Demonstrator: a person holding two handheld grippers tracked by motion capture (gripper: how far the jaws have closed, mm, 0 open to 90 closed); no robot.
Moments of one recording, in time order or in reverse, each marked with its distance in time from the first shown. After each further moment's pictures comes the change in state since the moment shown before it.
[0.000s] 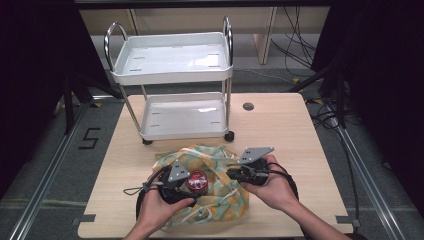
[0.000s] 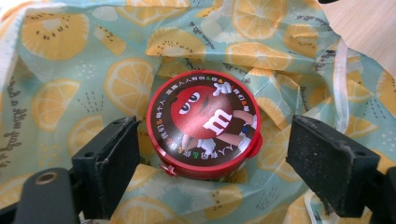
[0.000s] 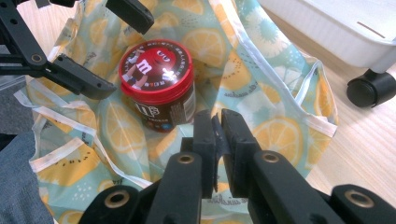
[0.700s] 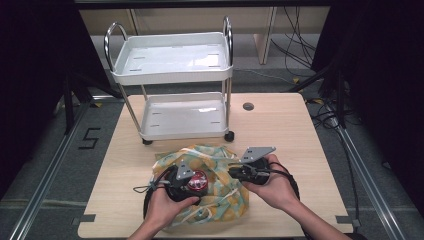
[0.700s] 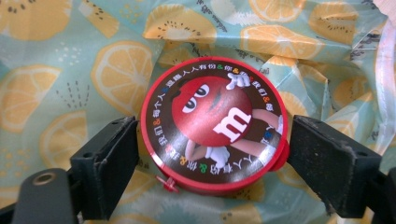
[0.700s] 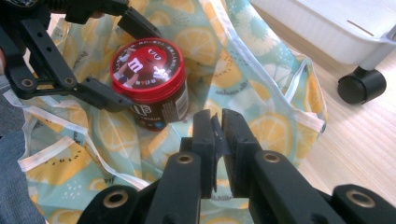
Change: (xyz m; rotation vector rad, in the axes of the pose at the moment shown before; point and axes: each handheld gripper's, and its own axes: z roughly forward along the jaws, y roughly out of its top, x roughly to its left) left arm 0.002 -0.001 0.024 0.043 0.019 0.003; right arm -0.004 -0.002 0.000 -0.014 -0.017 -0.007
